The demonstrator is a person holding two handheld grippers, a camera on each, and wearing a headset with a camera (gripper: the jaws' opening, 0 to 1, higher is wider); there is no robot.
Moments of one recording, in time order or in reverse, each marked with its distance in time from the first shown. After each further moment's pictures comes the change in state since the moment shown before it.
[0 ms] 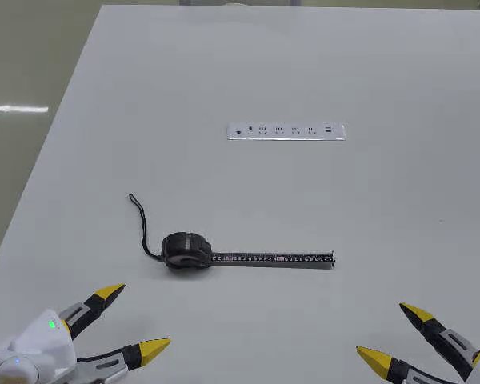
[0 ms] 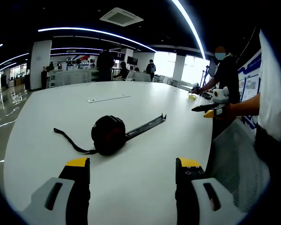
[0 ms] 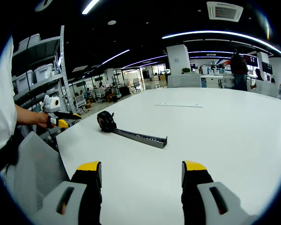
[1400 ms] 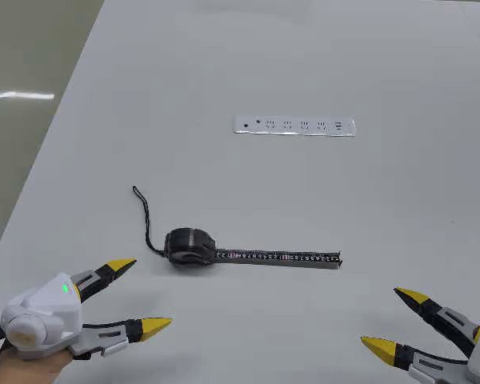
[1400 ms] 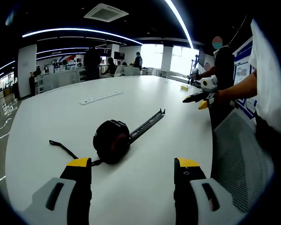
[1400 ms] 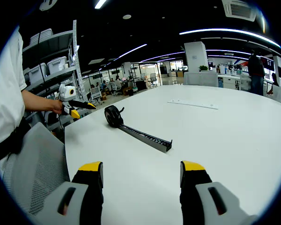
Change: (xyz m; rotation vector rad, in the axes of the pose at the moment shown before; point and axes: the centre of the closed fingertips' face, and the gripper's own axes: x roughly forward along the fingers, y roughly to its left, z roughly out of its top) left arm 0.023 0.024 0.014 0.107 0.058 -0.088; right arm 0.026 -0.013 0.006 -0.075 0.051 0.160
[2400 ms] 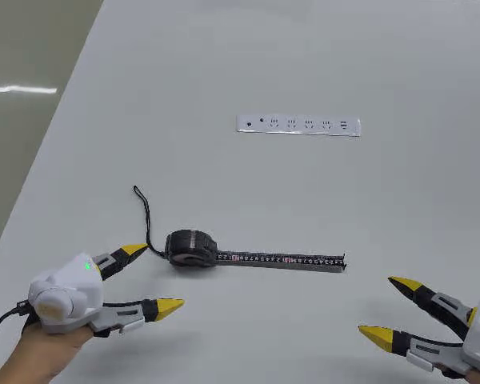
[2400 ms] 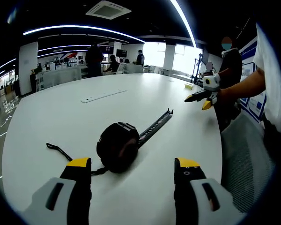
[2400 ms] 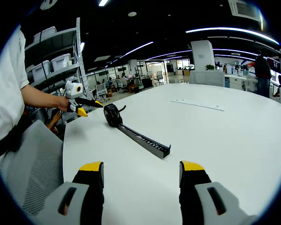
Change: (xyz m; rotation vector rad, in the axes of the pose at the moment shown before) left arm 0.035 0.016 0.003 -0.019 0.022 0.015; right arm 0.024 -0.017 0.006 -0.026 0.024 0.054
